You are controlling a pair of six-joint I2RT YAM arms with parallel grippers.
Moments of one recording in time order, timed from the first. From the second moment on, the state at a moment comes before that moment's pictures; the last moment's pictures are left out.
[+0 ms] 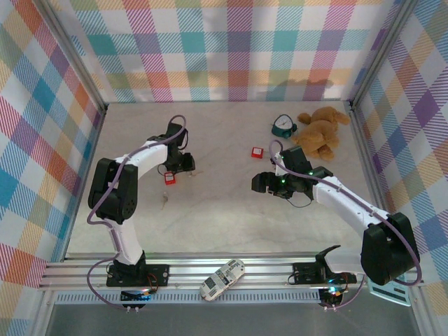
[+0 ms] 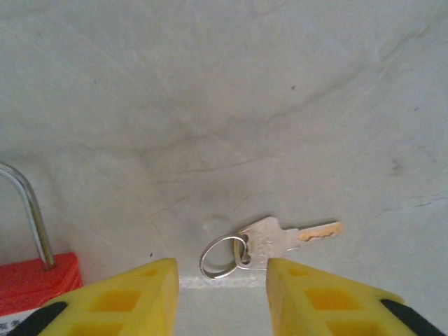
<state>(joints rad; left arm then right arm) -0.29 1.88 1.27 -0.62 0.09 -0.42 0.46 1.29 0.85 -0.55 -0.41 0.56</state>
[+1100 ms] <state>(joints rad) -0.26 1.88 1.16 -0.47 0.16 -0.45 0.52 1.34 0.83 -0.54 -0.40 0.58</state>
